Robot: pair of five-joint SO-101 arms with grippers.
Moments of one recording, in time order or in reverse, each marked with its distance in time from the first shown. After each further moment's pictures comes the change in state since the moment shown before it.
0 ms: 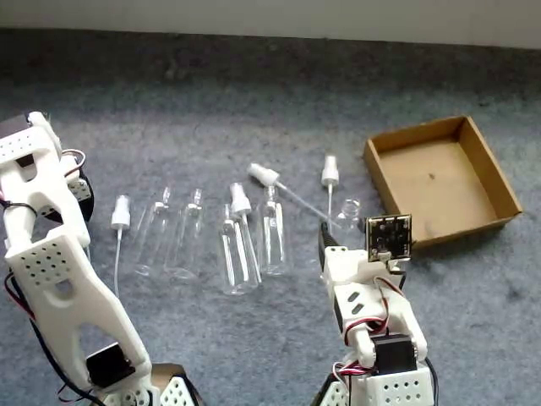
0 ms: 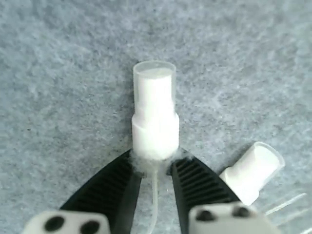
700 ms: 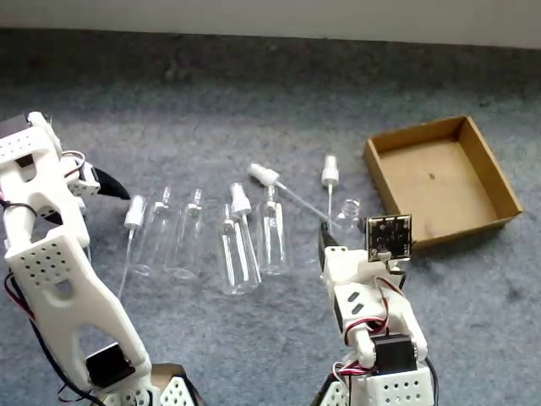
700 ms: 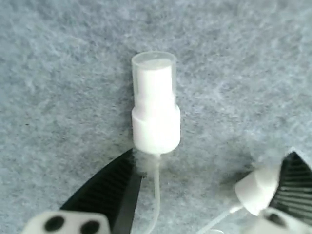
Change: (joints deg) left arm -0.2 0.0 0.0 1.5 -0.8; right arm 0.0 0.0 0.0 0.0 0.0
